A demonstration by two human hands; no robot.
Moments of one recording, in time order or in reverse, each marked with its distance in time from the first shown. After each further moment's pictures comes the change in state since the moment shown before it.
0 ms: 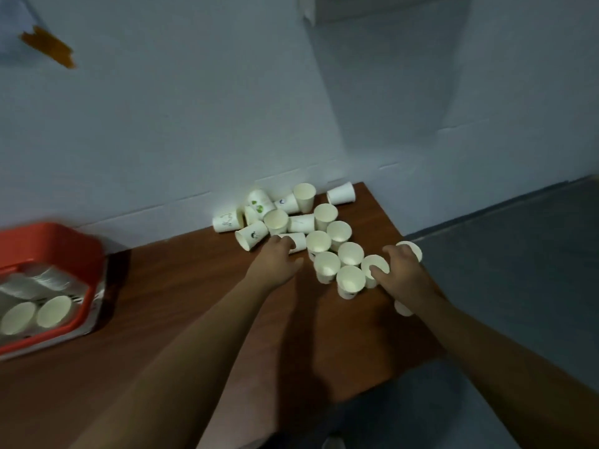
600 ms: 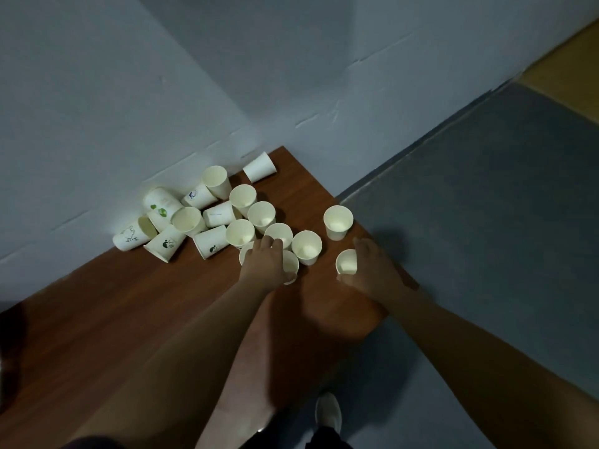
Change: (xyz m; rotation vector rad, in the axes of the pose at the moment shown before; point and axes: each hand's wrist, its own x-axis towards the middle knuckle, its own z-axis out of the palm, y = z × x) left_hand 0.068 0.067 0.136 0.506 -0.233 0.204; right_hand 0.000 0.120 0.029 -0.103 -0.115 0.160
